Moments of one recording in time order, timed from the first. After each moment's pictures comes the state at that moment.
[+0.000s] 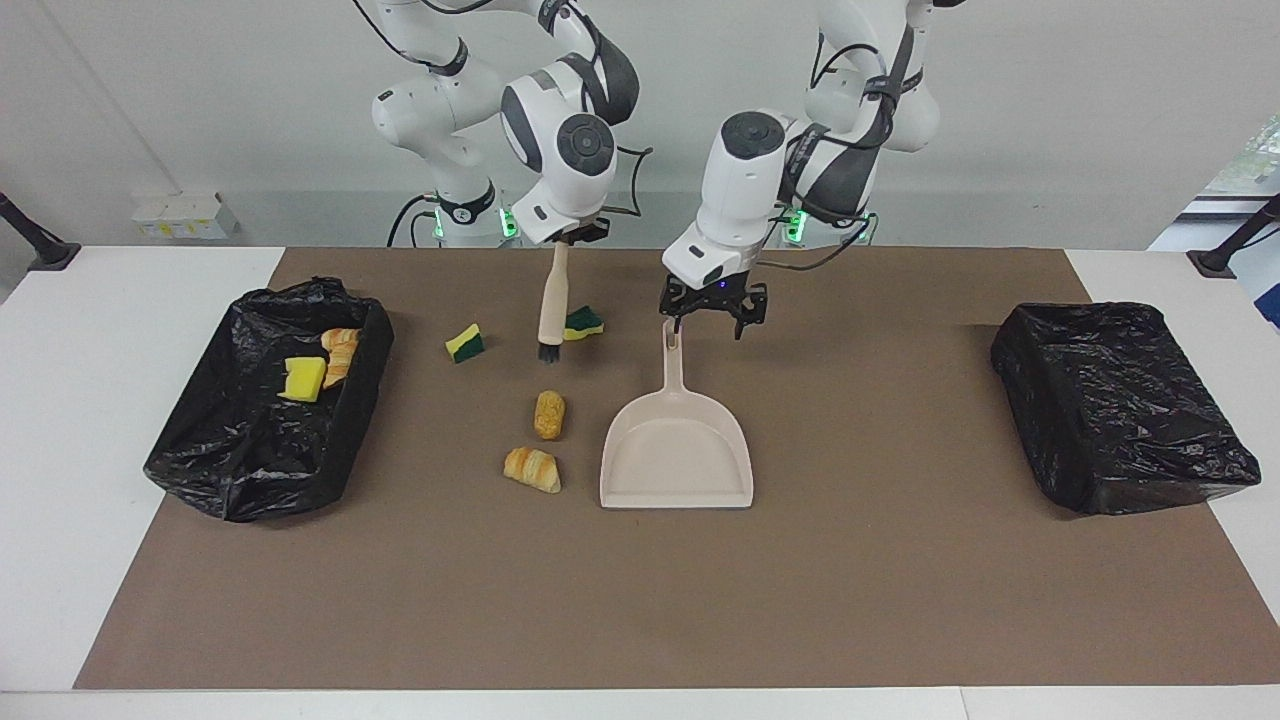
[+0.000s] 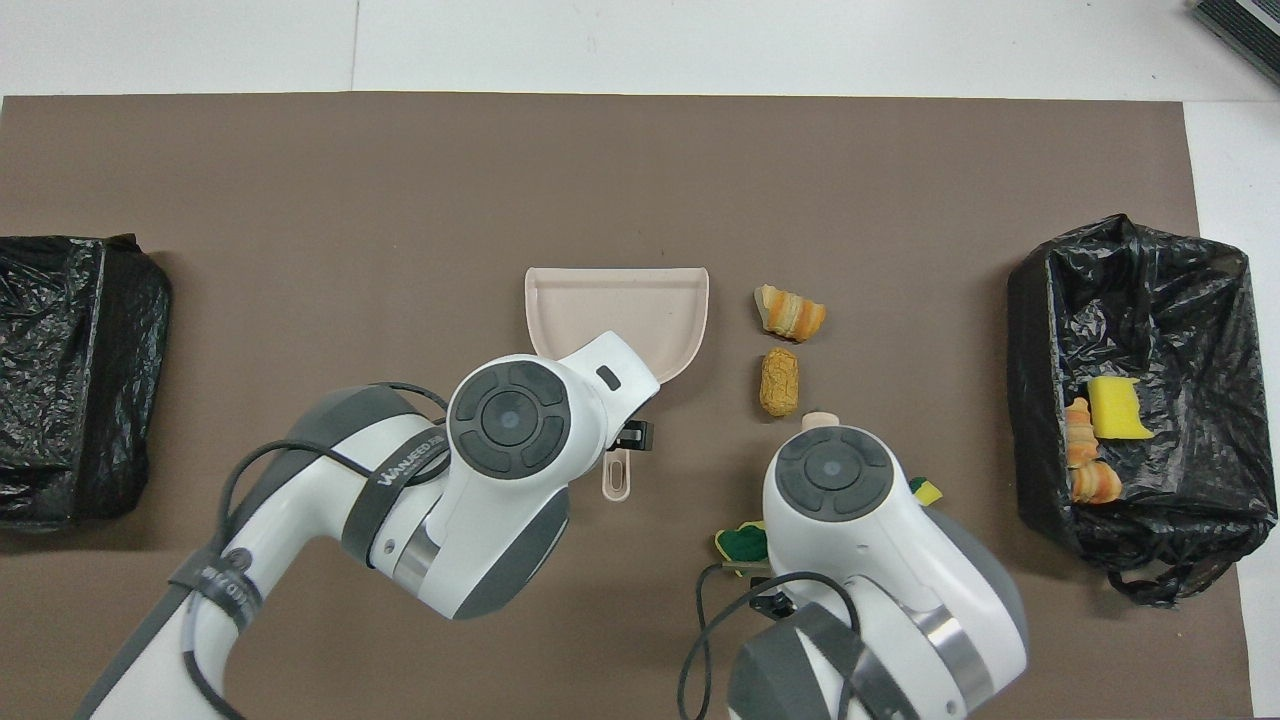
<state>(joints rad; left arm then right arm) -0.66 0.17 -0.04 -1.97 -0.03 2.20 -0.52 0.53 -0.12 0.00 -2.18 0.04 1.57 0.68</state>
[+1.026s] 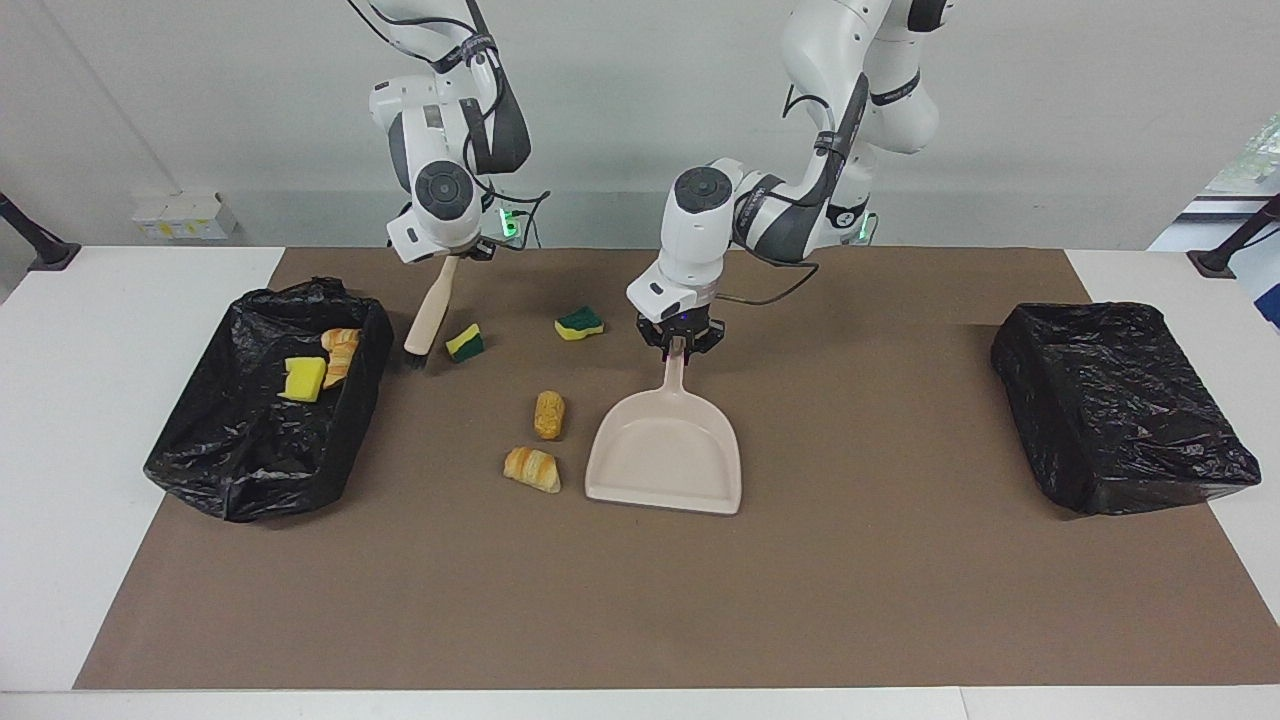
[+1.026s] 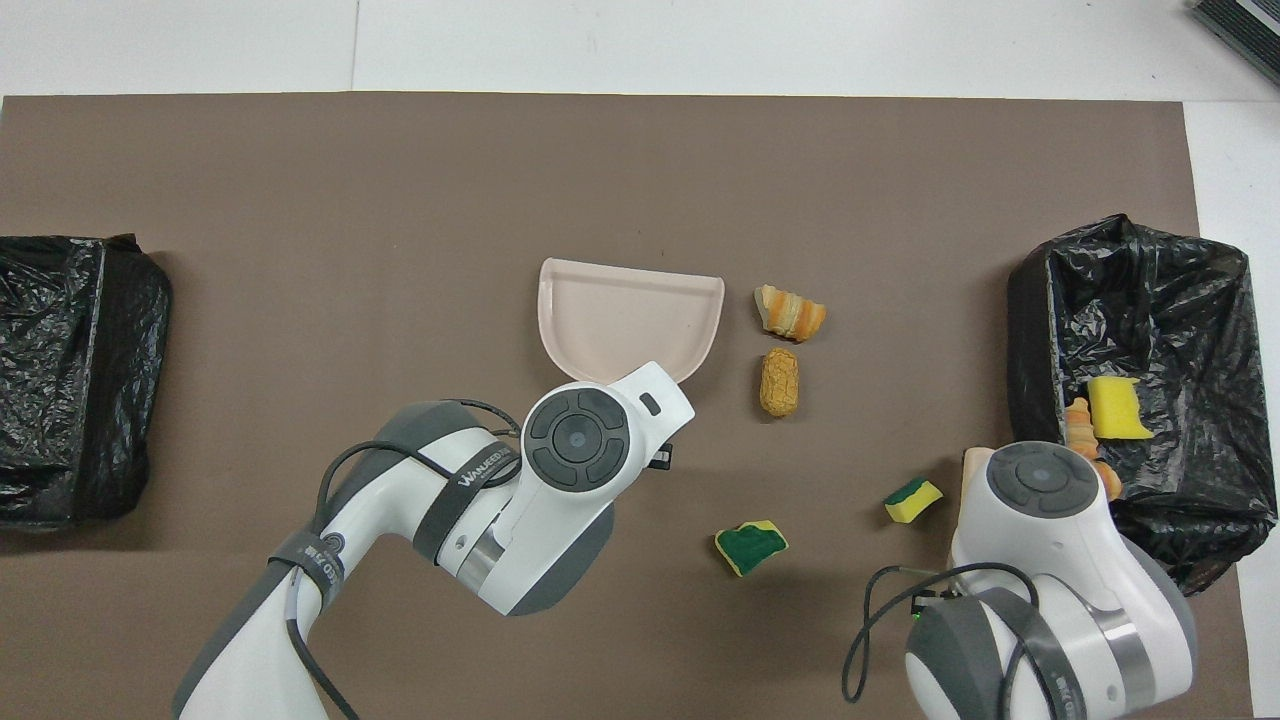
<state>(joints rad) -0.72 0.23 -0.02 -1.99 -0.03 2.26 -0.50 0.23 -0.28 0.00 -2.54 -0.09 1.67 0.55</state>
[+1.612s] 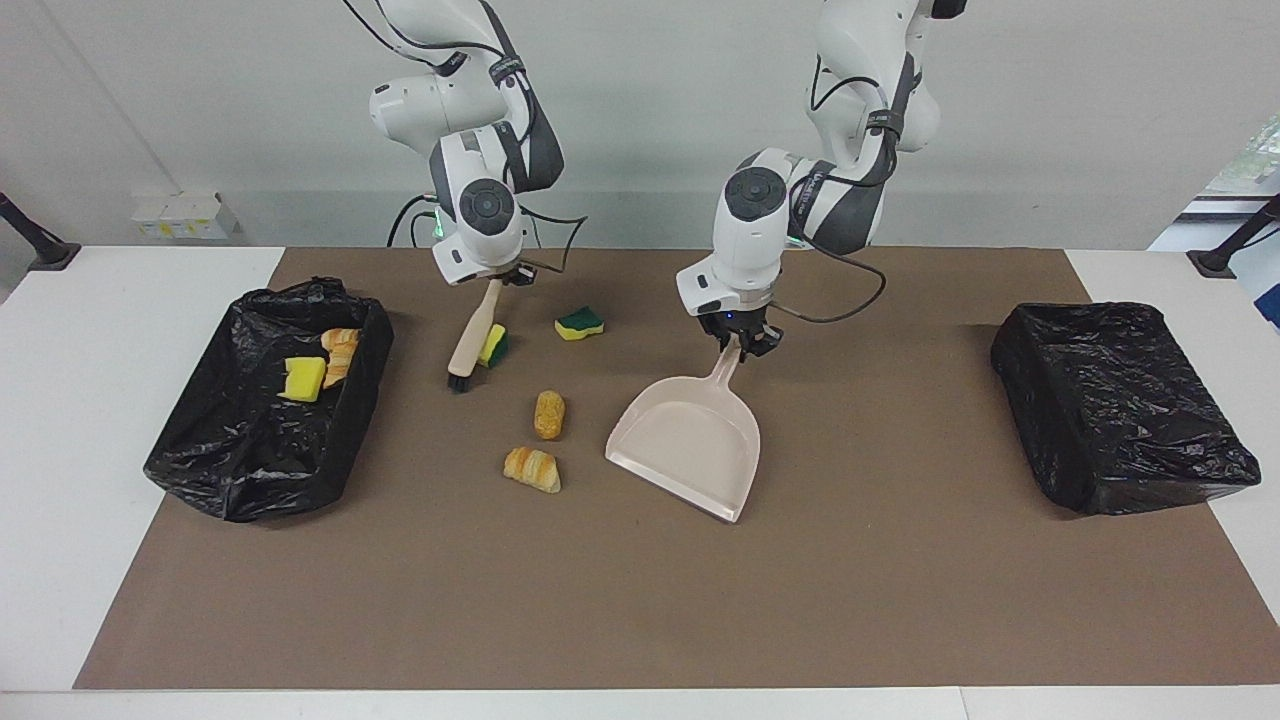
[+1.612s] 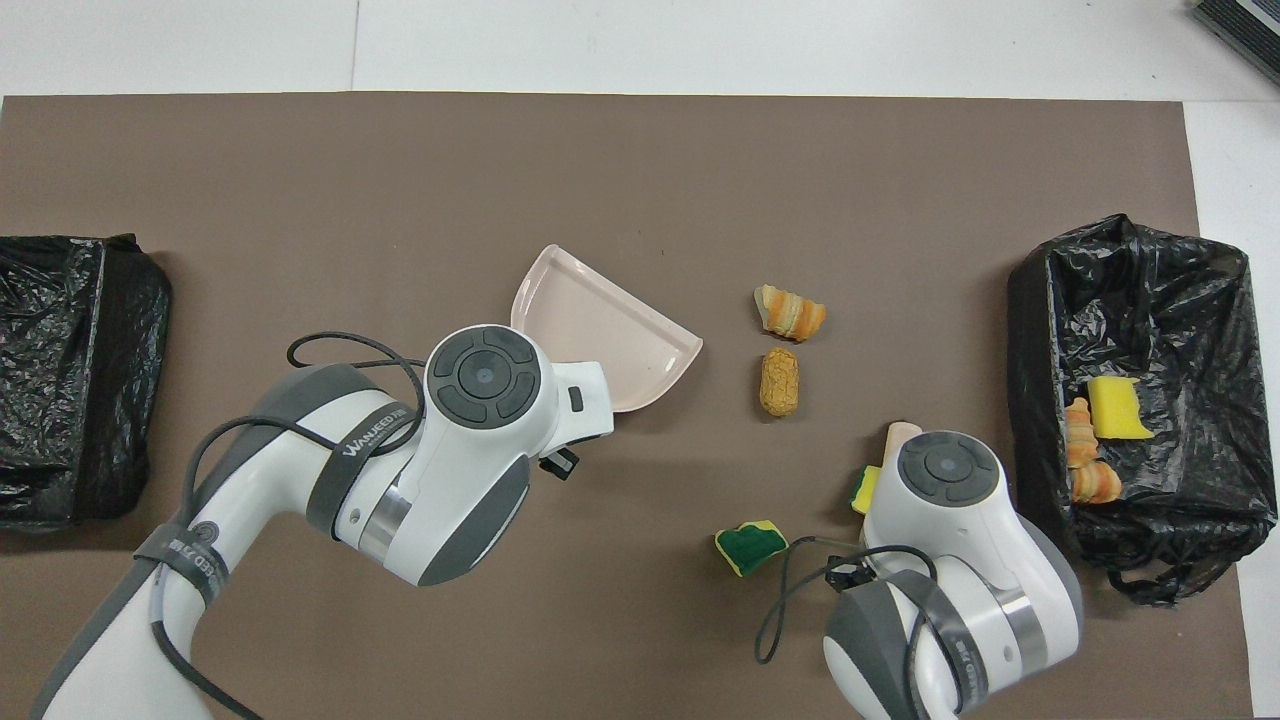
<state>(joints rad) -0.63 0.15 0.02 -1.98 0.03 2.02 0.08 0.35 -0.11 0.02 -2.43 0.04 1.83 0.64</state>
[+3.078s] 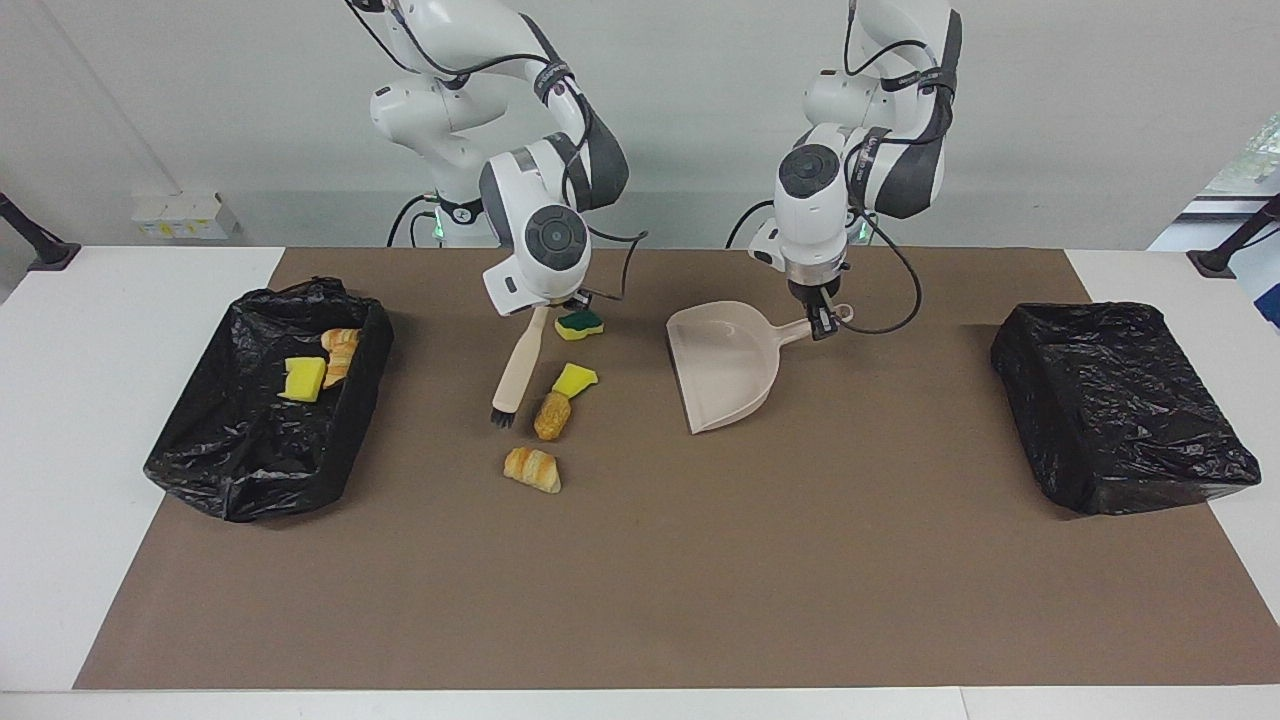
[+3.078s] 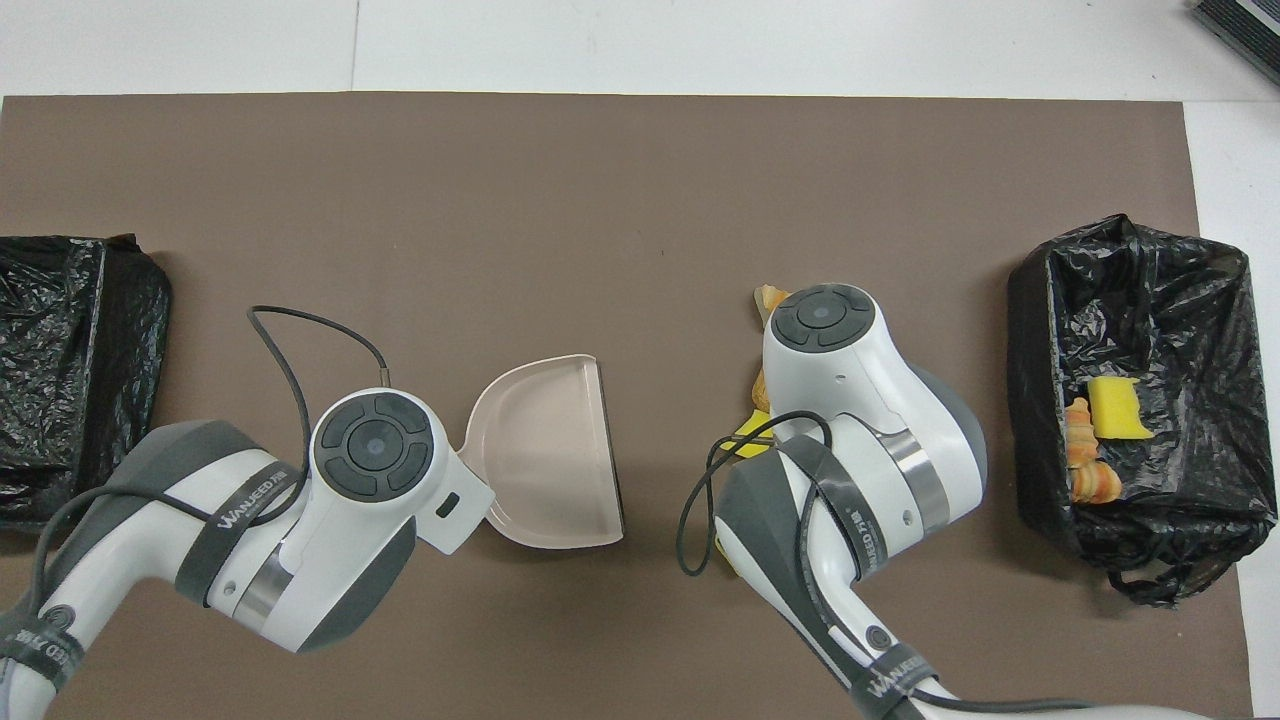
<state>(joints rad) -0.53 -0.06 0.02 -2.24 0.24 2.03 0.87 0.43 0.17 0.02 -1.93 -0.07 1.57 0.62</state>
